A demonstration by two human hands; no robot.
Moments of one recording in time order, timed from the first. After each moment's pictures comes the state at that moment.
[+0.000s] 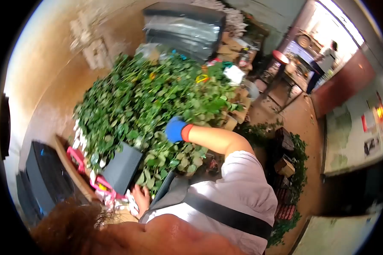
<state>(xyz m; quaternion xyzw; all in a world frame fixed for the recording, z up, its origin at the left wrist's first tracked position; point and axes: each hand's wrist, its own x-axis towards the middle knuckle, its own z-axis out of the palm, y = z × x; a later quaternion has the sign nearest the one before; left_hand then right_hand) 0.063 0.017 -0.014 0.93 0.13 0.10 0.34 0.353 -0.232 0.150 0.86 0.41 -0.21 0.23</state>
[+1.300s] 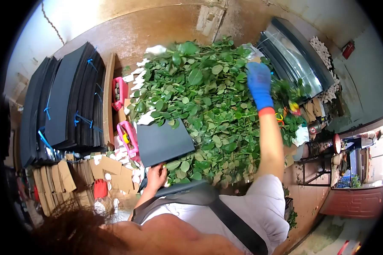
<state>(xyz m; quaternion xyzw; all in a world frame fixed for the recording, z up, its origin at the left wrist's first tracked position) 0.074 0.006 0.018 0.84 0.27 0.13 0.44 0.578 -0.166 0.226 0.80 0.44 0.41 -0.06</state>
